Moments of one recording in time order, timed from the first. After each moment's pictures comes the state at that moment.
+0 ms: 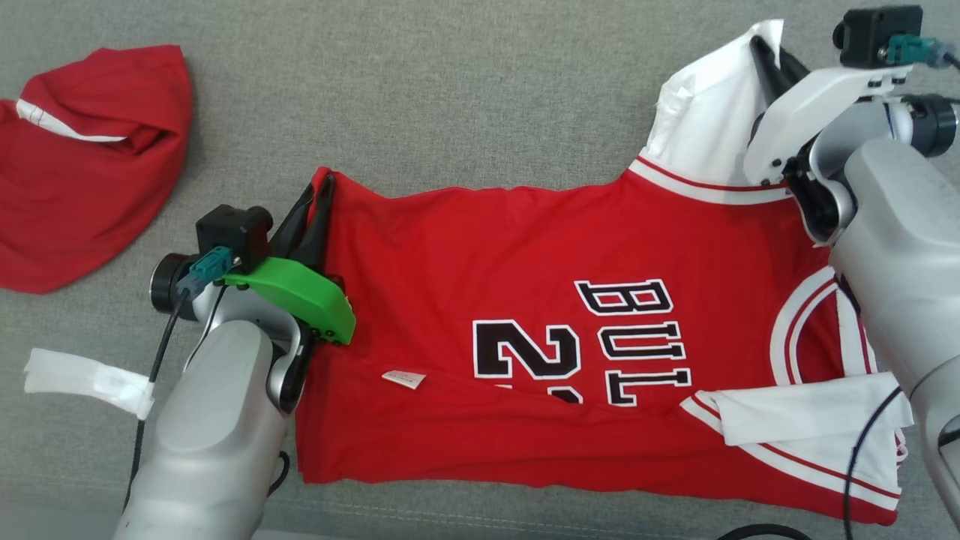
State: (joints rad) left arm -0.67 0.11 -0.35 0.74 -0.39 -0.13 -0.26; right arm -1.08 -0.29 0.51 1.04 0.63 0.13 -0.13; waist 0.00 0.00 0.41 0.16
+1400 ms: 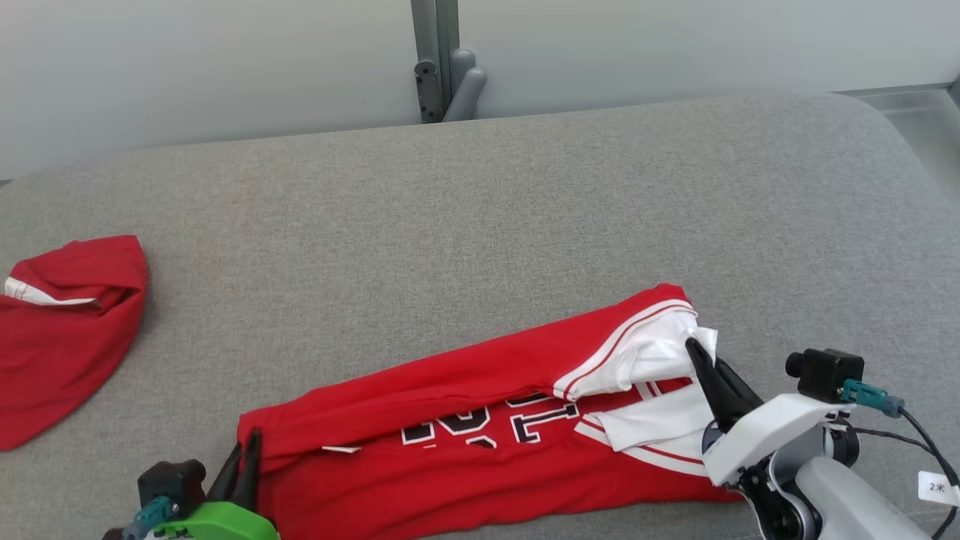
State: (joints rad) left arm -0.14 0.20 -0.18 0.63 -0.39 -0.13 -0.26; right arm -0.30 -0.32 0.51 0.50 0.89 0.13 -0.26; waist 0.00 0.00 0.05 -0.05
